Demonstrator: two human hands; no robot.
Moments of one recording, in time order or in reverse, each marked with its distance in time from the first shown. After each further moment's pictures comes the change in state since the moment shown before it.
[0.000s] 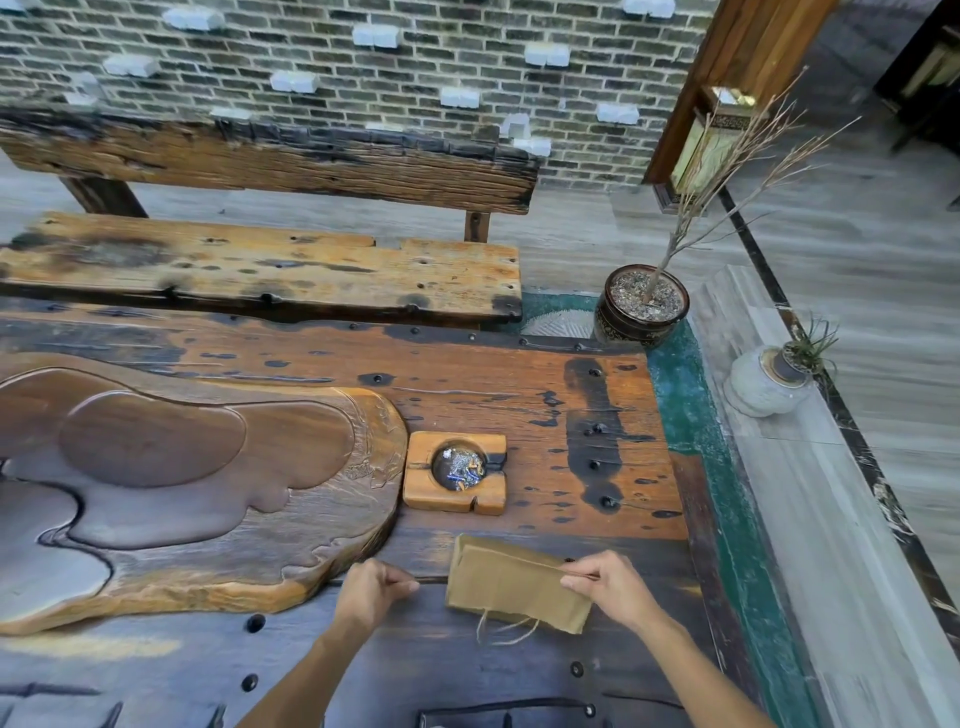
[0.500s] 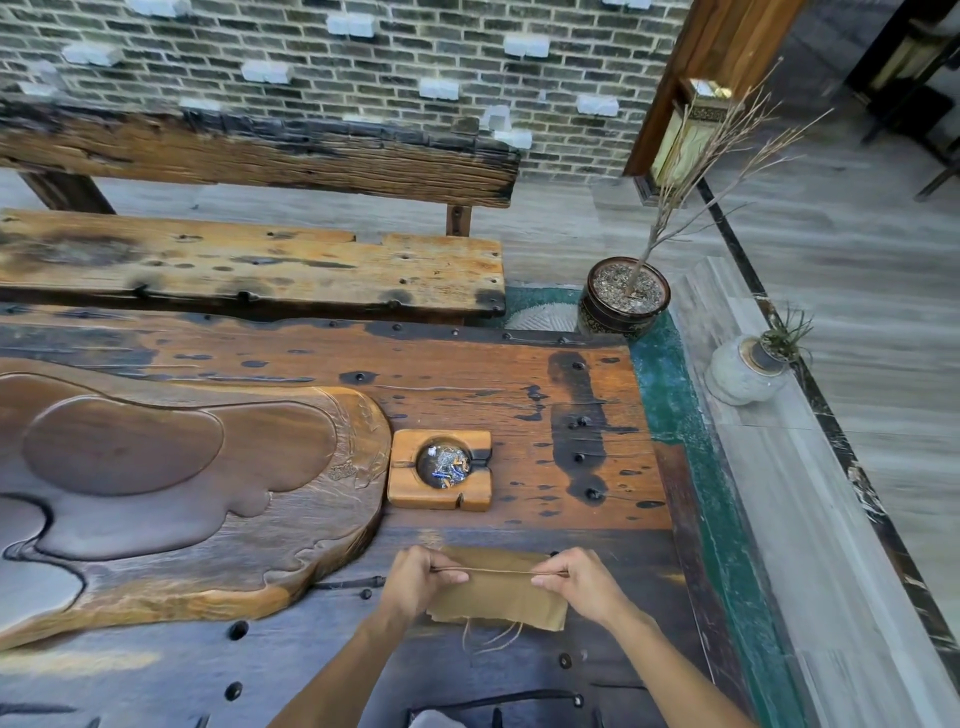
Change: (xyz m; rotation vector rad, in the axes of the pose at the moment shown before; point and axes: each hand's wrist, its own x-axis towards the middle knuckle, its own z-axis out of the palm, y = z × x) left_hand 0.001 0.064 0.039 -0.124 -0.183 0.108; right_hand 0.002 -0.012 0.015 0.023 -0.005 -0.047
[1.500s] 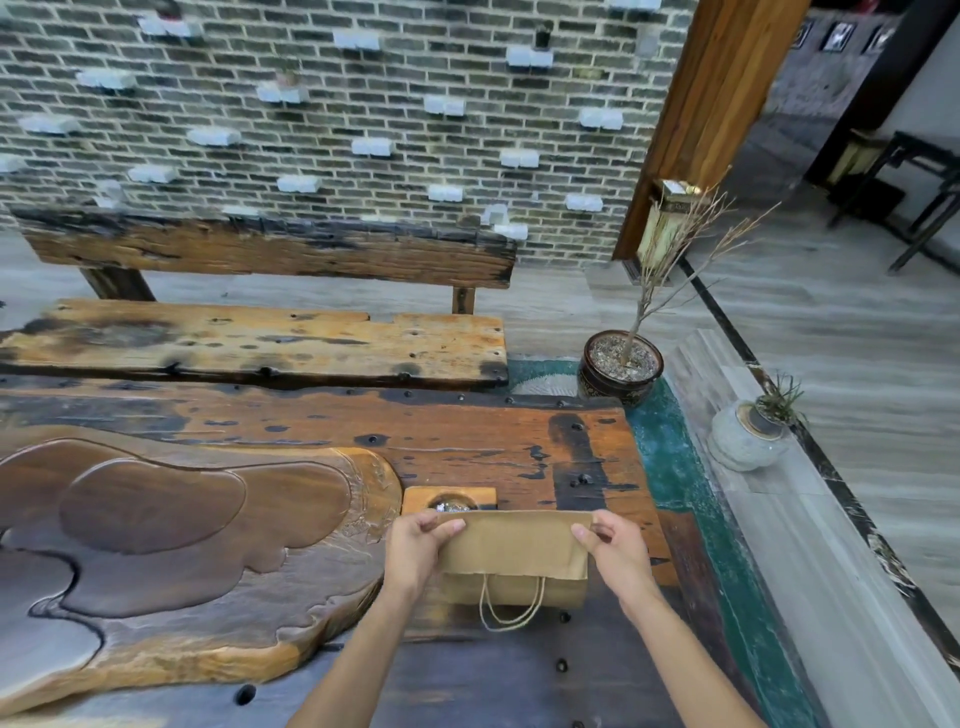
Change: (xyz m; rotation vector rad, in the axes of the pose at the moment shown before) left_hand -0.027 0.101 -0.056 -0.432 0.395 0.160; right_hand -0.032 -0.081 -0.076 0.451 0.490 0.036
